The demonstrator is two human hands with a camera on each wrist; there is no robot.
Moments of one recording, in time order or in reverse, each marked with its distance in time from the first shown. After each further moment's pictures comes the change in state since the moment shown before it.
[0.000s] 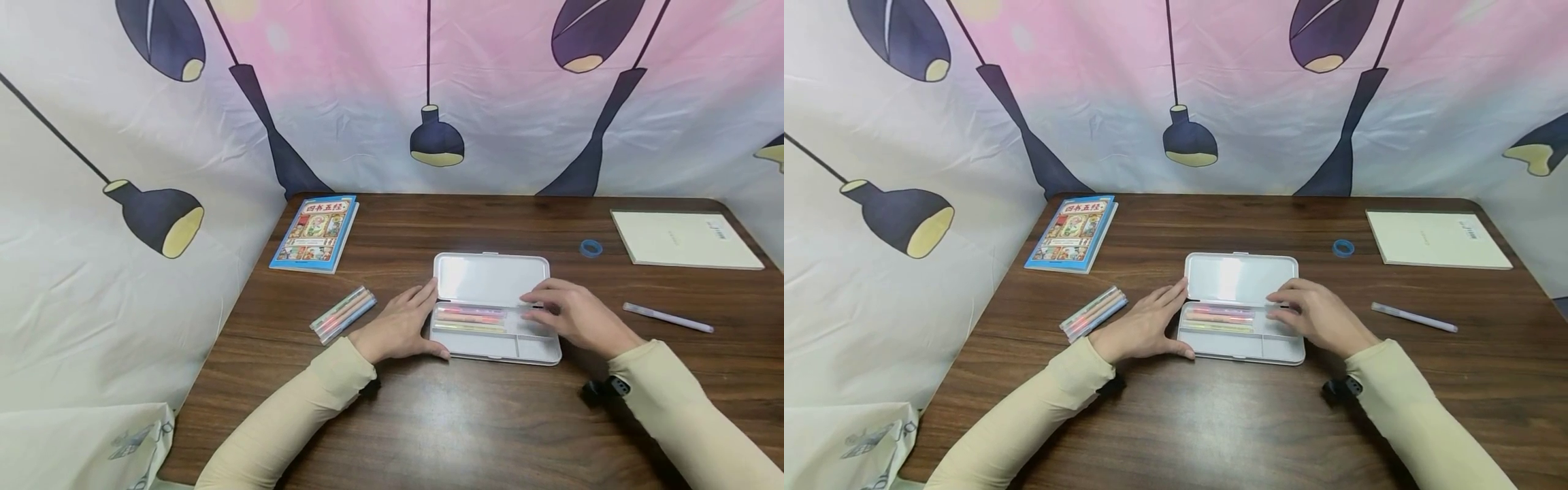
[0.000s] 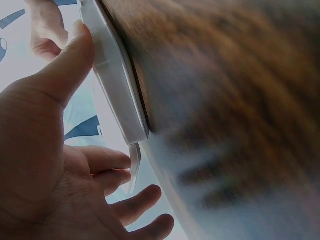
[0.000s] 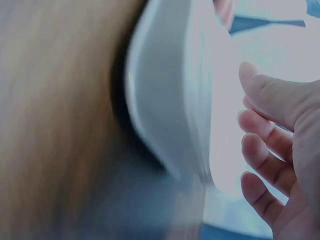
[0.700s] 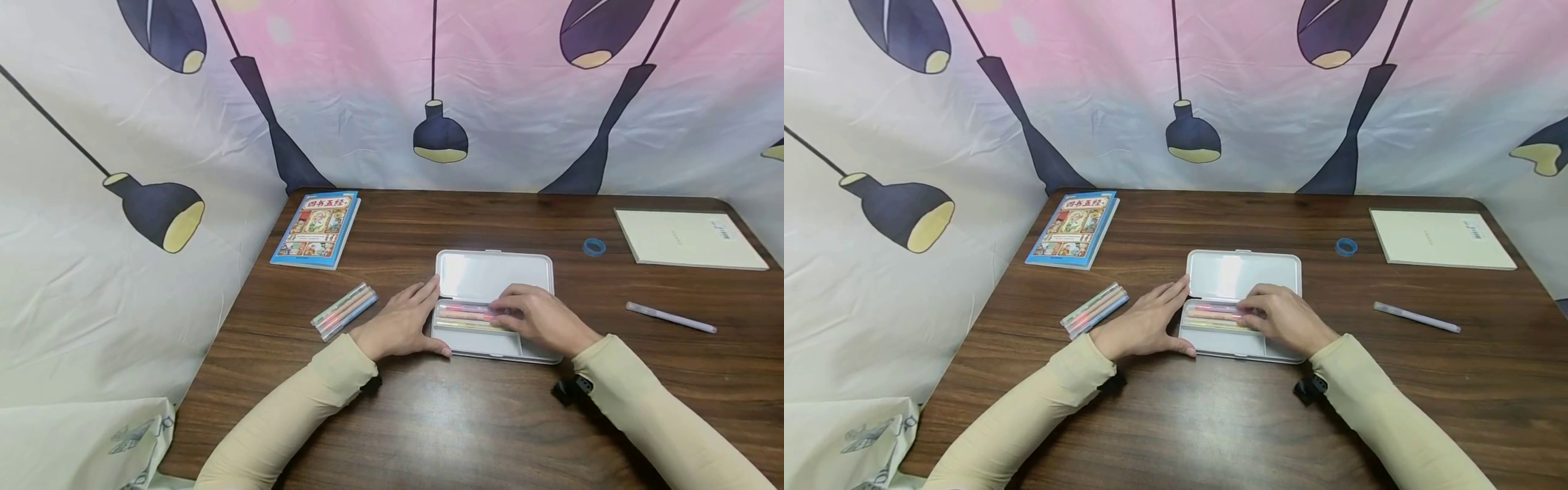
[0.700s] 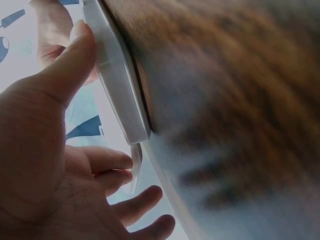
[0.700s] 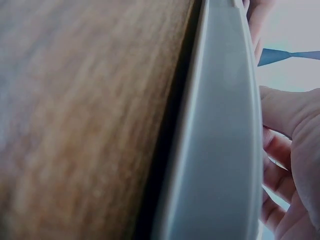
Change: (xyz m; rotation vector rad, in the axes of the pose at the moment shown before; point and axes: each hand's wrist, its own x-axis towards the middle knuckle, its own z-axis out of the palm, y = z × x) left_hand -0.001 -0.002 0.000 -0.023 -0.002 0.003; right_hand 0.027 -0.023 0.036 0.029 -0.080 -0.088
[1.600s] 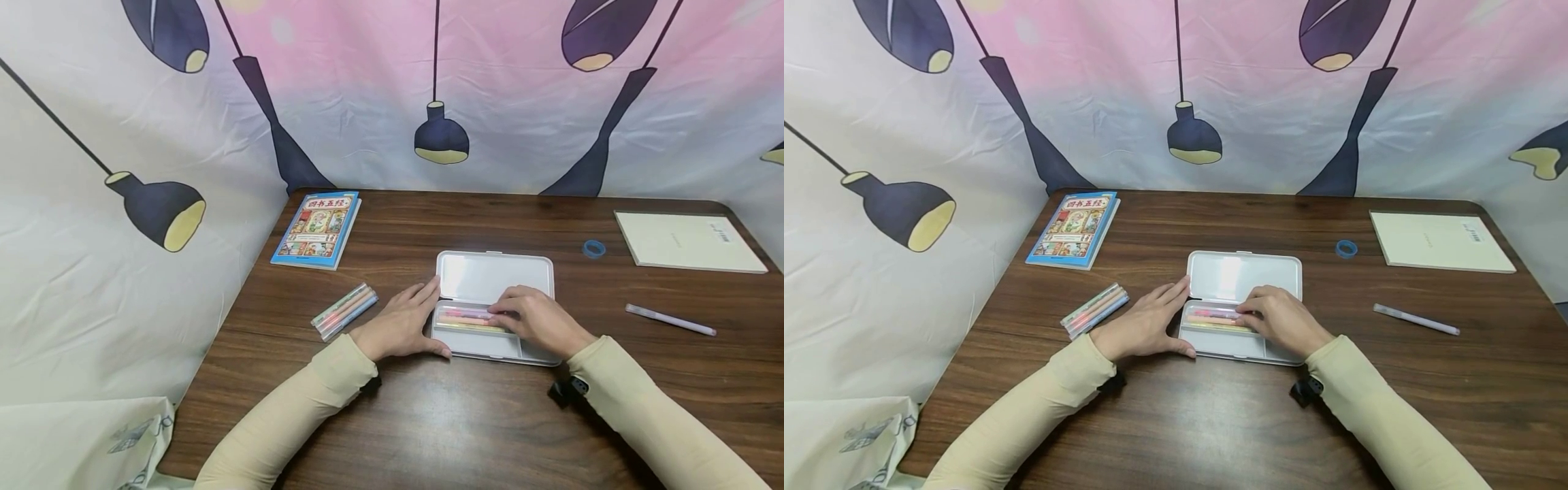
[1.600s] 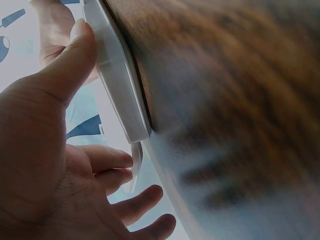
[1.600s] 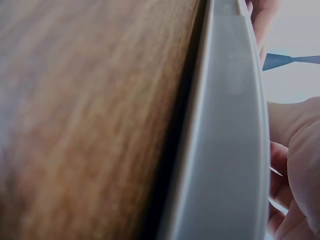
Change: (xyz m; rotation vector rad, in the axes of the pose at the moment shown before) left_hand 0.001 -0.001 0.002 -0.004 0.013 0.000; right_hand 0.003 -0.002 0.004 -0.024 -0.010 0.015
